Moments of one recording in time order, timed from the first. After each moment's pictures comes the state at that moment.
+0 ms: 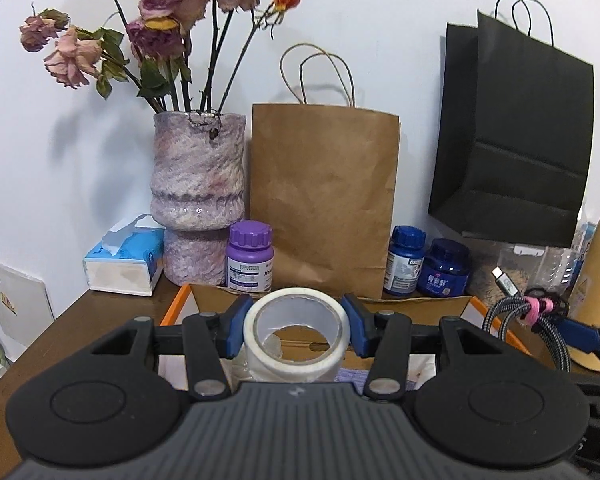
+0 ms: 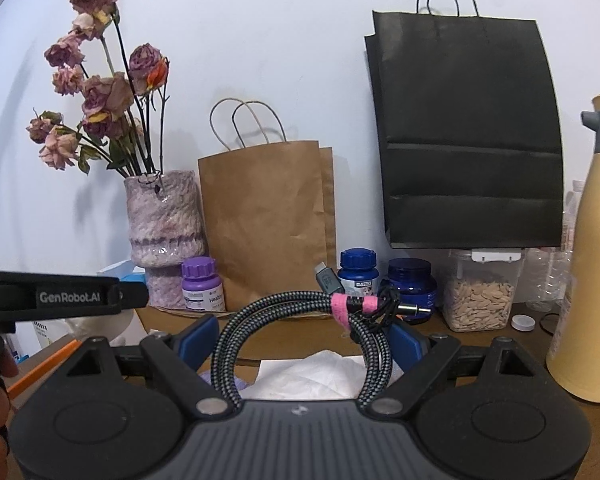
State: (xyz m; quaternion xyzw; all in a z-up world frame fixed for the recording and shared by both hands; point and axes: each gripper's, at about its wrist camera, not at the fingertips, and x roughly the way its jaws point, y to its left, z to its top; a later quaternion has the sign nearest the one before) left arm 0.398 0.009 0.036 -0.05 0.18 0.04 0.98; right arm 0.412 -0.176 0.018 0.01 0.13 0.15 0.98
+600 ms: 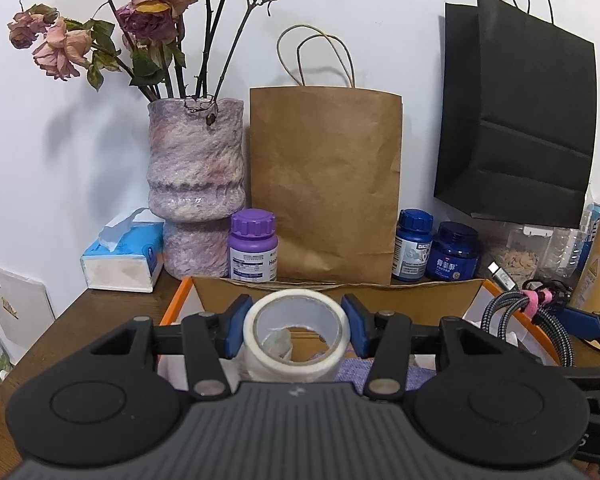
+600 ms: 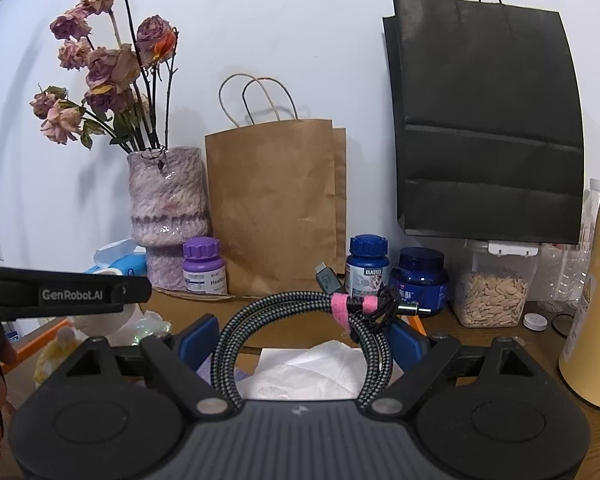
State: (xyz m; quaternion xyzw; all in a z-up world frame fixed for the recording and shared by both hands) left arm 0.407 0.011 0.026 -0.03 0.19 0.04 0.98; right arm 0.426 -0.166 0.007 -0.01 0.15 0.16 0.98
